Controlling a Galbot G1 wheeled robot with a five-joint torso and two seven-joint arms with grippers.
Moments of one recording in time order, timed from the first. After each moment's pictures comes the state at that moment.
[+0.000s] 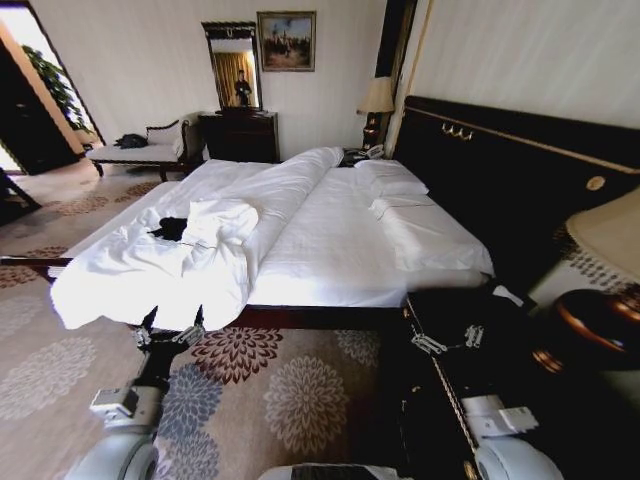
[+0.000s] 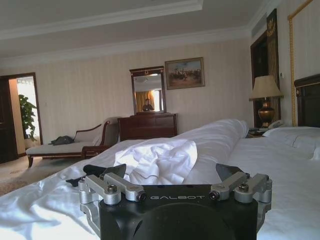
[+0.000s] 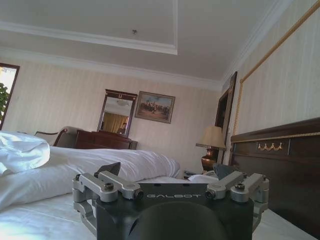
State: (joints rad) left arm 1.80 -1.36 -0.82 -2.40 -0.28 0.08 -0.05; right arm -1.83 1.29 0.80 2.23 0.21 0.30 -0.09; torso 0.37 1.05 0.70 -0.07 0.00
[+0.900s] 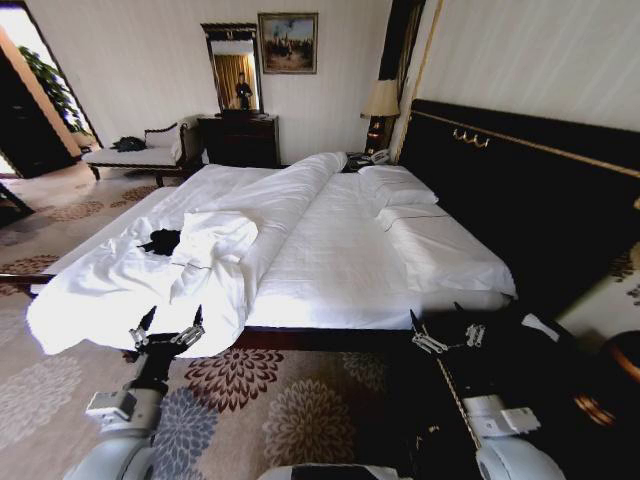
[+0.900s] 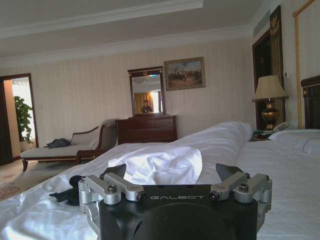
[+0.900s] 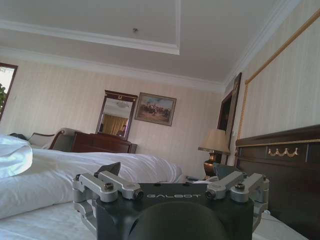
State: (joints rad) left arm 1.82 -1.37 -0.82 -2.43 -0.27 0.08 -0.05; right arm -1.83 1.29 0.80 2.24 0.21 0.31 -0.09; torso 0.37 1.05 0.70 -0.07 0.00
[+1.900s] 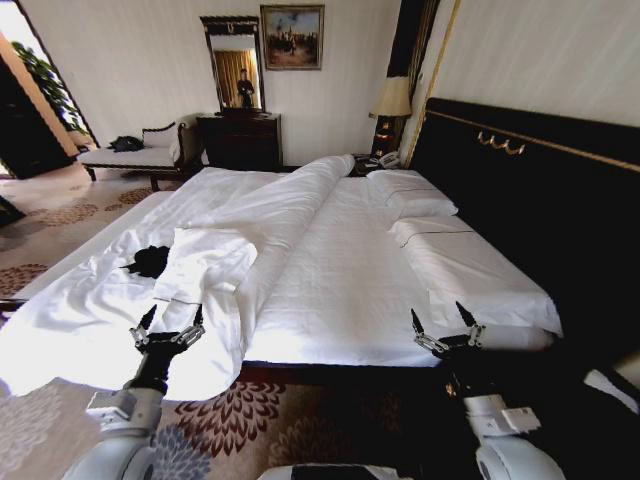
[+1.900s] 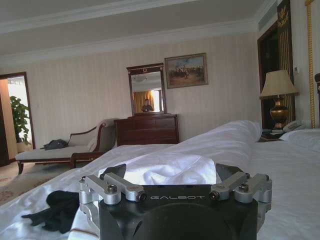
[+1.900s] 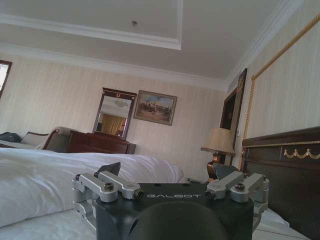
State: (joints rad) left arm 1.82 -1.36 -0.82 -2.42 -0.26 0.08 -0.05; right arm -1.83 1.29 0.81 2.23 0.21 0.32 -0.08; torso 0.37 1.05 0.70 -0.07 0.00
